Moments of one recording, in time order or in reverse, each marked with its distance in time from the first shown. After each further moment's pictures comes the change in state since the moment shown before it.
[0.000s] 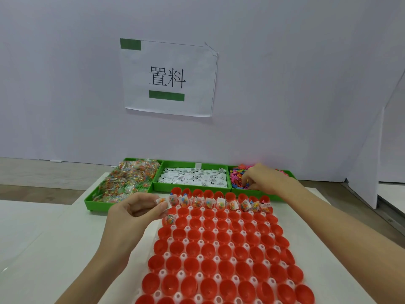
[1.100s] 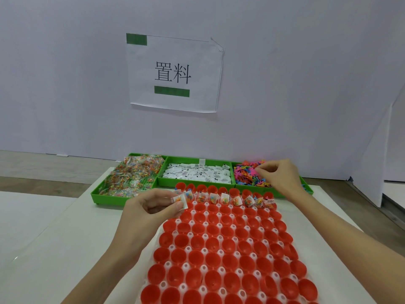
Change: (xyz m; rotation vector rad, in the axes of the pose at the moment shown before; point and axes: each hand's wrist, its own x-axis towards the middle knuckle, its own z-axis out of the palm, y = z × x) left_hand -0.009 0.002 0.008 0.007 -0.138 0.029; right_hand -0.027 0.001 0.024 0.766 0.621 0.387
